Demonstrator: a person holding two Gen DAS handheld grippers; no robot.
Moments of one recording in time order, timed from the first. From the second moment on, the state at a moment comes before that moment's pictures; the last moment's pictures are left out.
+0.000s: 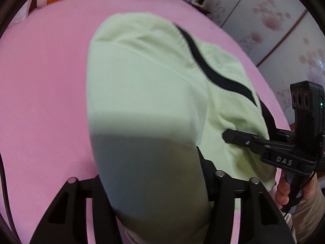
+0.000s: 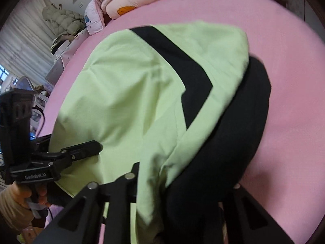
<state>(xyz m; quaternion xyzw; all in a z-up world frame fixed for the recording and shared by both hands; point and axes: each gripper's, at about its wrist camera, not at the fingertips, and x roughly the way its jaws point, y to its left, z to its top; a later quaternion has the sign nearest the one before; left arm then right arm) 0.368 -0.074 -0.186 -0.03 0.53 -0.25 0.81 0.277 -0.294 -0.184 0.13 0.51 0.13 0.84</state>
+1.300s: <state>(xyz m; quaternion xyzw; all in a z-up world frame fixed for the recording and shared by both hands) 0.598 0.355 -0.221 0.02 0.39 -0.03 0.92 0.578 0.089 -0.219 0.07 0.43 0.19 0.88</state>
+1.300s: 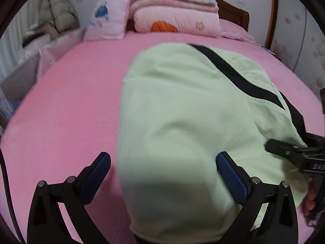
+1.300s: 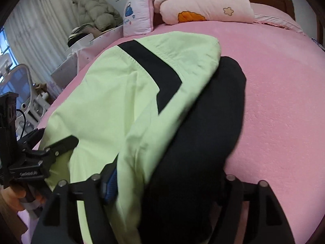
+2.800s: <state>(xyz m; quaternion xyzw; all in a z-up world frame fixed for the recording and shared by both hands) 0.157 0.076 0.014 -0.05 0.40 -0.05 0.91 0.128 -0.092 -0.012 0.06 0.43 0.01 0.90</state>
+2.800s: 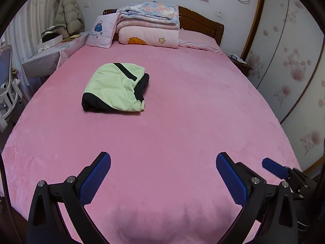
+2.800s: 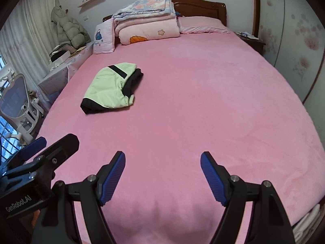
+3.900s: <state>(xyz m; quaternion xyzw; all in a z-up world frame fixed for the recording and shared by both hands) 0.132 0.056 0.021 -0.04 0.41 -0.02 0.91 0.101 -0.120 0.005 0.05 0.39 -0.02 0.92</state>
